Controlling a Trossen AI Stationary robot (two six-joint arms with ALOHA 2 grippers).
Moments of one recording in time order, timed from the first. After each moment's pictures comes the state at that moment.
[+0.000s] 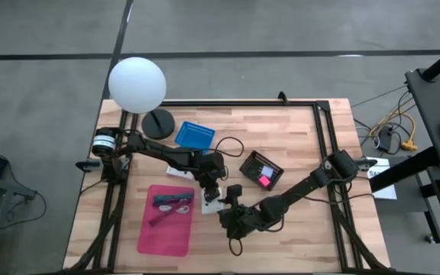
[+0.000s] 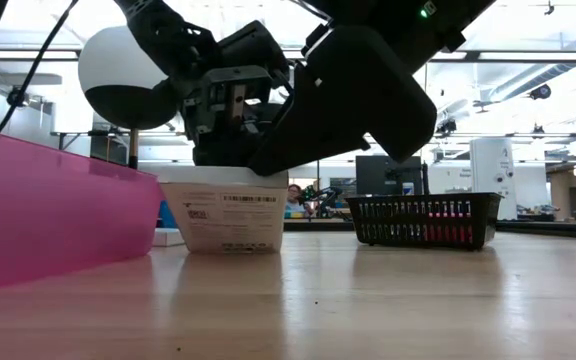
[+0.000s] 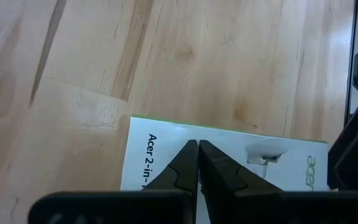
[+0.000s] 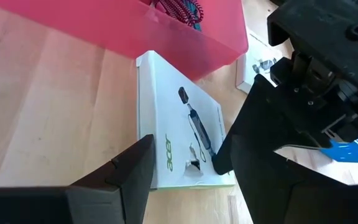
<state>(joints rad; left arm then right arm) -0.02 1.83 1.04 -0.17 0.44 -0.49 0.46 2.04 1.33 -0.16 0.70 0.05</state>
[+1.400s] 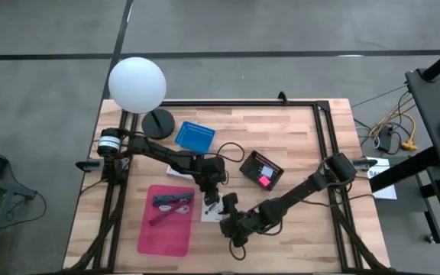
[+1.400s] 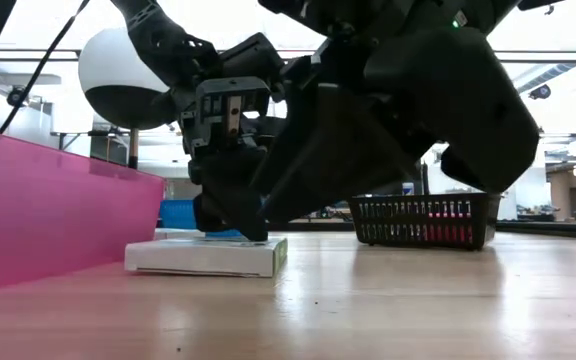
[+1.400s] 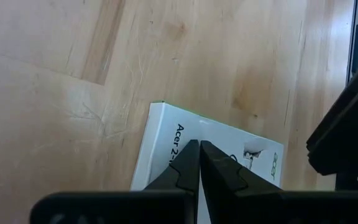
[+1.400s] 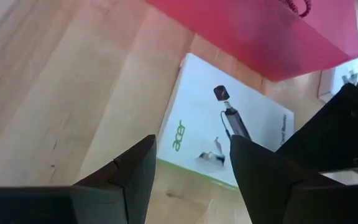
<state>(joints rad) -0.01 1.89 1.04 -0.14 0.47 -0.49 0.49 2.08 1.33 -0.16 0.45 -0.03</state>
